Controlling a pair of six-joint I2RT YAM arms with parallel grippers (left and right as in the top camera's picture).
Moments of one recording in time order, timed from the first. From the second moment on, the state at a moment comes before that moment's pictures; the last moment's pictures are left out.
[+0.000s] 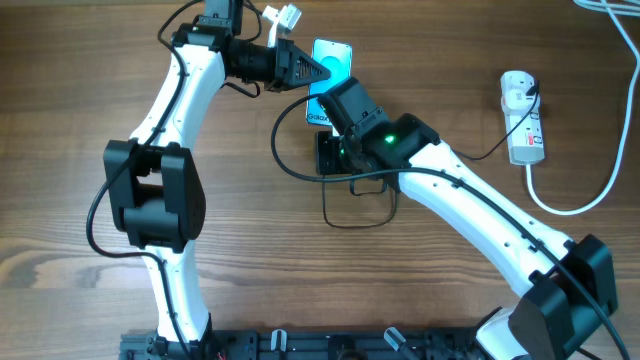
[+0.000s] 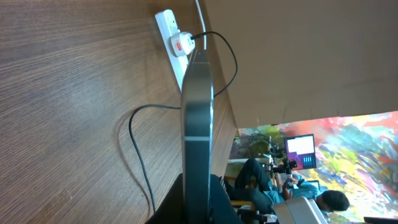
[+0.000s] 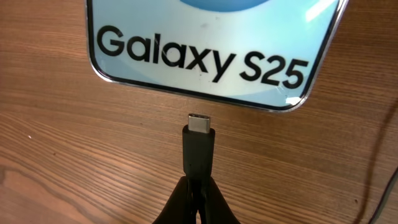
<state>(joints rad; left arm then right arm) -0.16 2.18 1.88 -0.86 1.22 -0.10 0.68 1.69 1.40 -0.78 -0.08 0.57</state>
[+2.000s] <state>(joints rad) -0.16 2.18 1.88 -0.86 1.24 -0.10 0.66 1.69 1.40 -0.75 -0.09 0.60</state>
